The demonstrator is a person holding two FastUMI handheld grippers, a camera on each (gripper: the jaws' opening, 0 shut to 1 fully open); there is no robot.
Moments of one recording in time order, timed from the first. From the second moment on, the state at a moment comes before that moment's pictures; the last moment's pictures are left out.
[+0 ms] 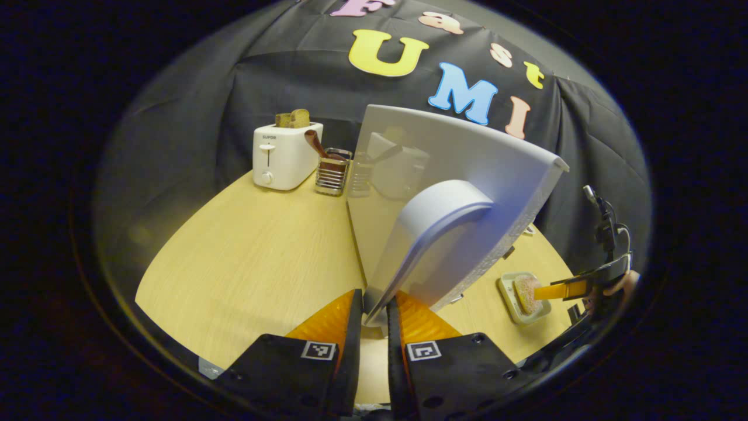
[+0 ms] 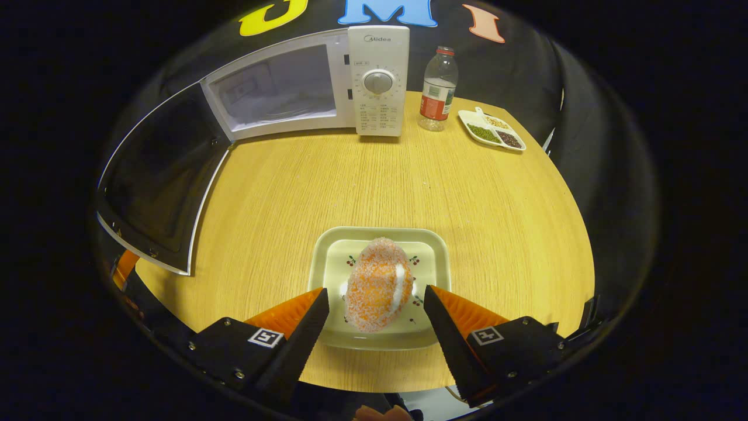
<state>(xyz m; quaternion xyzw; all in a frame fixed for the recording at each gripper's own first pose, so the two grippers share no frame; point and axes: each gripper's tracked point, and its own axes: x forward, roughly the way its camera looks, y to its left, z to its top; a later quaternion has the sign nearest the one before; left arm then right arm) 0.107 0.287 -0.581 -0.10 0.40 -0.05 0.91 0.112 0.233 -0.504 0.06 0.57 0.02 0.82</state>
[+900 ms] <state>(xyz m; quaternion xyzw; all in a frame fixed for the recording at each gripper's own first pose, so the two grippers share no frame) 0.007 0.279 -0.508 -0.09 0.38 0.06 0.92 0.136 0.234 -0.497 0.07 0.55 0.07 0.83</state>
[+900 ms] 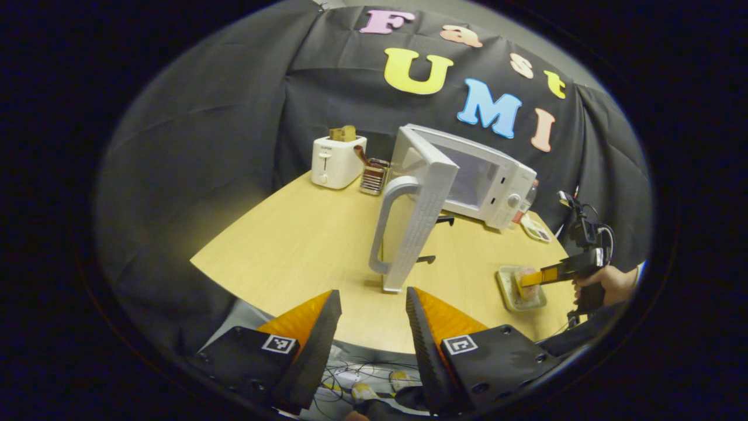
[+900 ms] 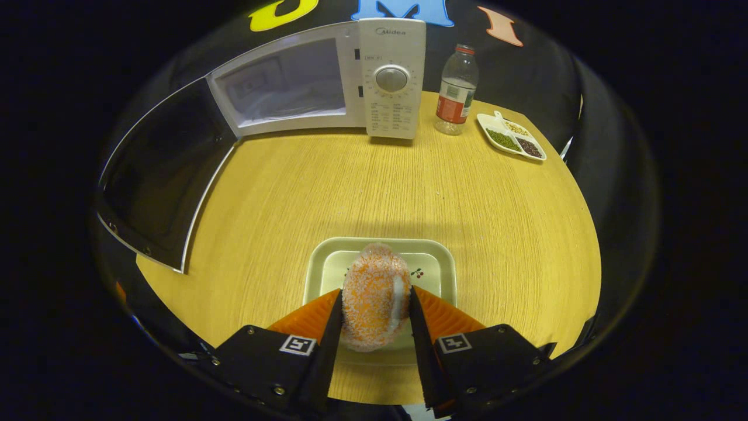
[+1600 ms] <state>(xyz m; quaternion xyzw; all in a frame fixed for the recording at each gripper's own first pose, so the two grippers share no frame) 0.021 0.284 -0.432 -0.08 0.36 0.07 0.93 0.266 0.364 -0.414 0.29 0.45 0.10 0.84</state>
